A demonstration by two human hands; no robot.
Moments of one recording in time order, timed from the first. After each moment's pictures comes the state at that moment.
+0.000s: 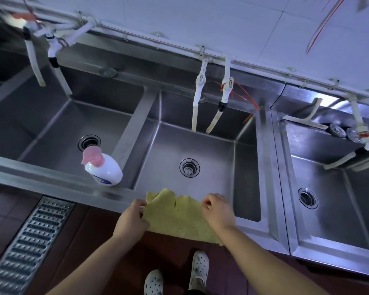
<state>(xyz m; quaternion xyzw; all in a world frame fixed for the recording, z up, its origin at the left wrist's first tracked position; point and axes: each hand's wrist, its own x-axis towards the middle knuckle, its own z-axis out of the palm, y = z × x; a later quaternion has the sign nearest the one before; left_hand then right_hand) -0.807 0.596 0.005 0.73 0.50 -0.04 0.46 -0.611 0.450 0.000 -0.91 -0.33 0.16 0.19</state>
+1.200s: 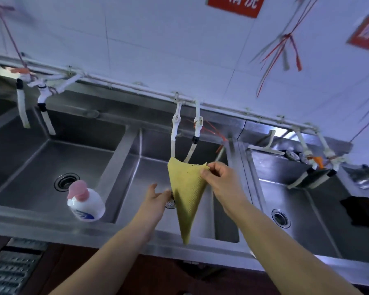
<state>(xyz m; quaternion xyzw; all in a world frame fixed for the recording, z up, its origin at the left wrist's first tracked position) -0.718 0.582 0.121 0.56 0.39 0.13 0.72 -0.583 0.472 0.183 -0.80 -0.27 0.18 0.50</state>
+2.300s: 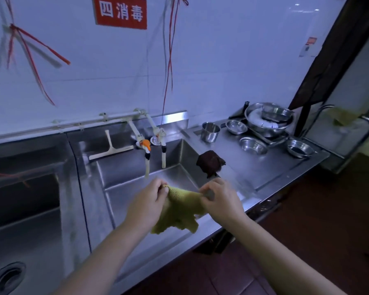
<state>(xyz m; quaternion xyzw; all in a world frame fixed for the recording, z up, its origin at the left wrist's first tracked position) -0.389 0.157 0.185 0.91 0.00 0.11 0.40 -0.354 -0.046 0.190 -0.96 -0.10 -0.04 0.27</state>
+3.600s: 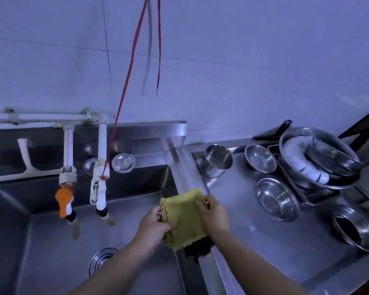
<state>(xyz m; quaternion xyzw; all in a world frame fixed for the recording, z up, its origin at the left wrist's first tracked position) 0.040 0.043 0.027 0.61 0.29 -0.08 0.73 0.124 -0.113 0.042 -0.93 0.01 0.13 0.36</state>
